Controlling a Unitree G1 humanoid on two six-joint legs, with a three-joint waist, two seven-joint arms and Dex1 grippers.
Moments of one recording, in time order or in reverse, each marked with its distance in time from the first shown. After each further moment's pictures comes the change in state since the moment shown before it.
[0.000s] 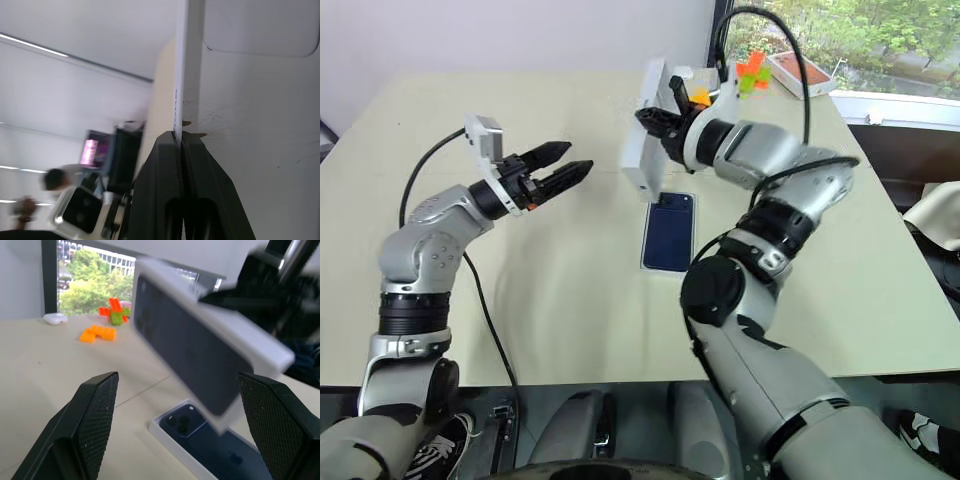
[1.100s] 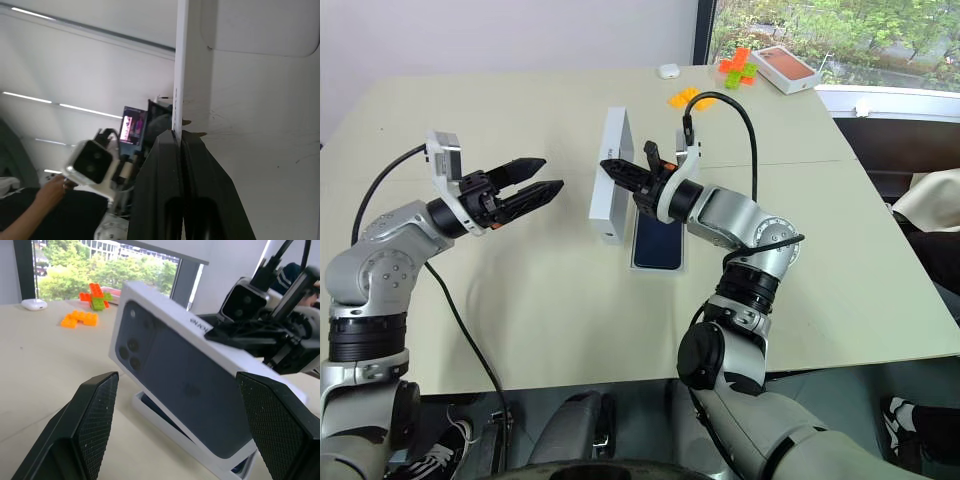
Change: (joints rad) left arm 0.120 0.114 0.036 -0.089 -0.079 0.047 -0.046; right arm 0.344 -0.031 0.467 -0.027 0.645 -0.207 -0.188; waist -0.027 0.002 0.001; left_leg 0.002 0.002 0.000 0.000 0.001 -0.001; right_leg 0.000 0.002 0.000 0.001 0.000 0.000
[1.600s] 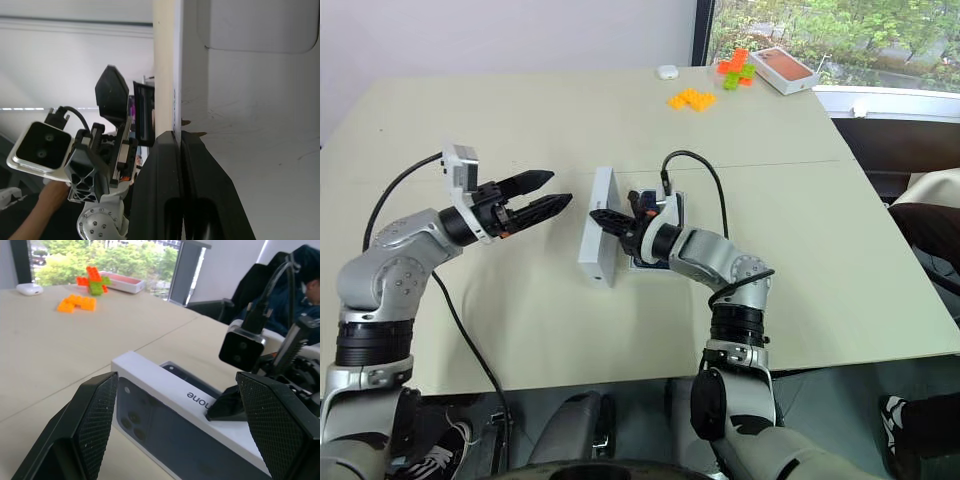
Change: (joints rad) left arm 0.049 -0.014 -0.044 0.001 0.073 -0.050 0.006; right arm 0.249 -0.048 0.300 0.030 0.123 -0.212 -0.019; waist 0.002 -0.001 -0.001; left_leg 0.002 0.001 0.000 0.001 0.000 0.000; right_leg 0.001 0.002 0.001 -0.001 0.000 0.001
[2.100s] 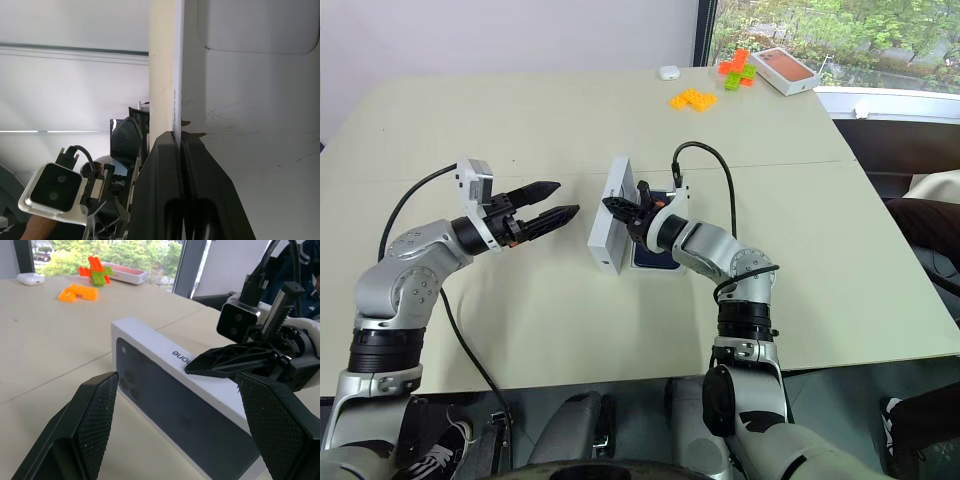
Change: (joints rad) left arm 0.012 -0.046 -0.035 0.029 0.042 -0.043 0.007; right arm -0.023 -0.079 0.048 0.023 -0.095 -0.126 0.140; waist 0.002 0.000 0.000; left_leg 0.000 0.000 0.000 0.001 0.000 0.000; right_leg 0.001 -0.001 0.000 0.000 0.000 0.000
